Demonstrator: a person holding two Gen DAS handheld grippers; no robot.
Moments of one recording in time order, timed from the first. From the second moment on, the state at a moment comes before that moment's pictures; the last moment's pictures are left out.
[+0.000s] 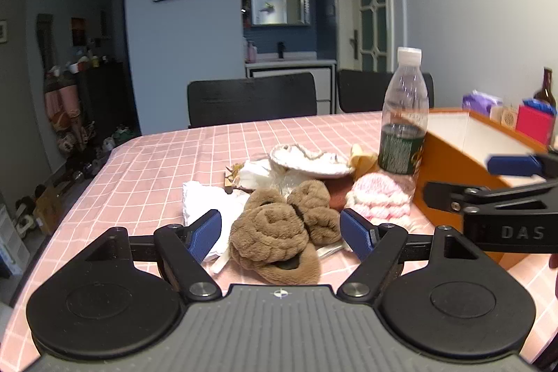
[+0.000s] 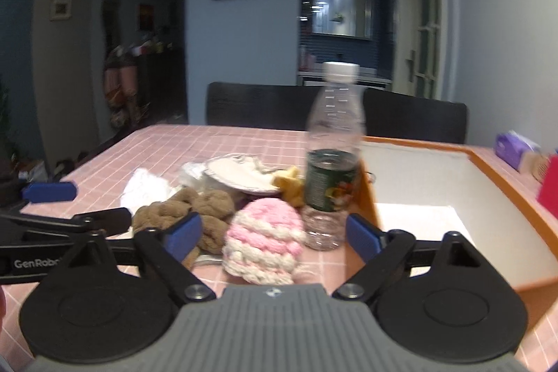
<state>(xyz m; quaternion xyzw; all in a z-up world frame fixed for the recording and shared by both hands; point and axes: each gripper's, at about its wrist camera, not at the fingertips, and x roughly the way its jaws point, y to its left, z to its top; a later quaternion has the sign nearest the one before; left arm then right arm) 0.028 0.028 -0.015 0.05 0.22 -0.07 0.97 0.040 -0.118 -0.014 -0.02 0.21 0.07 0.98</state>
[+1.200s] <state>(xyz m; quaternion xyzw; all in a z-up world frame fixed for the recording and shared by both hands) 0.128 0.036 -0.092 0.25 0.27 -0.22 0.90 0.150 -0.101 -0.091 -0.02 0.33 0.11 0.94</state>
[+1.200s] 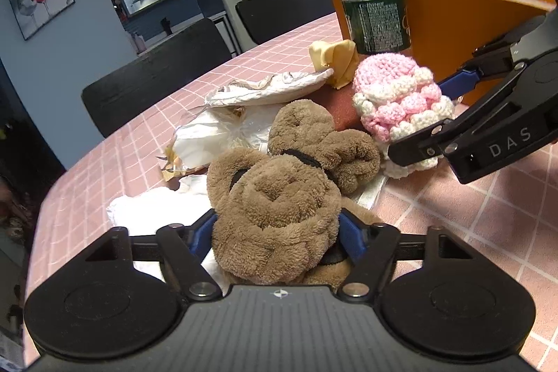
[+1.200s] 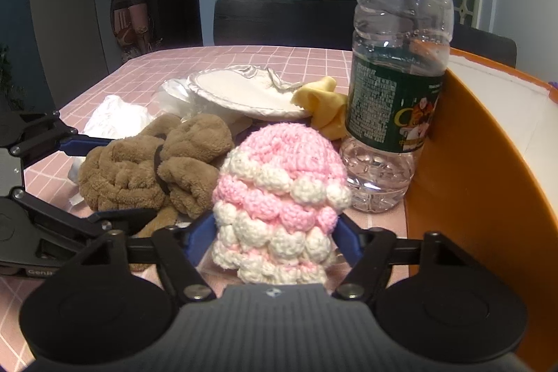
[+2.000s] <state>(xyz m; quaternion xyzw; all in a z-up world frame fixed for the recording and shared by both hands) 0.048 0.042 -0.013 0.12 0.23 -0.12 0.96 0.080 -0.125 -0.022 -0.02 0.27 0.15 0.95</state>
